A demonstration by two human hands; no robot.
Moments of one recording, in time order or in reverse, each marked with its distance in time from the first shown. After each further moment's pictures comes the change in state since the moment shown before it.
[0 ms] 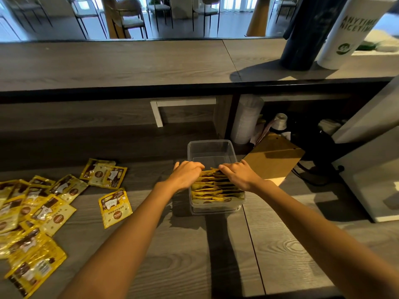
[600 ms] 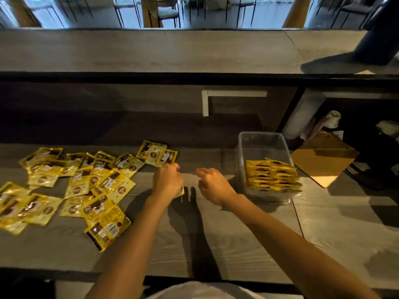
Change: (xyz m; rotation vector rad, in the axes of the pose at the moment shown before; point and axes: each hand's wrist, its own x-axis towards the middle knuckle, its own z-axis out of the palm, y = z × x) left_hand -0.098 -0.137 -0.038 0.023 0.396 -0.449; right_hand 0.005 -0.179 0.106 -0.147 0.061 -0.349
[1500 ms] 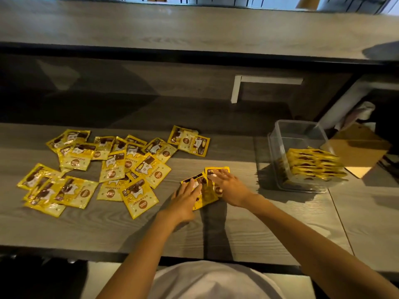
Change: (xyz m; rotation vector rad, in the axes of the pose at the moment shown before) left_hand -0.020 -0.135 0.018 0.342 -0.533 0.342; right_hand 0.026 -0.048 0.070 -0.122 -0.314 0.096
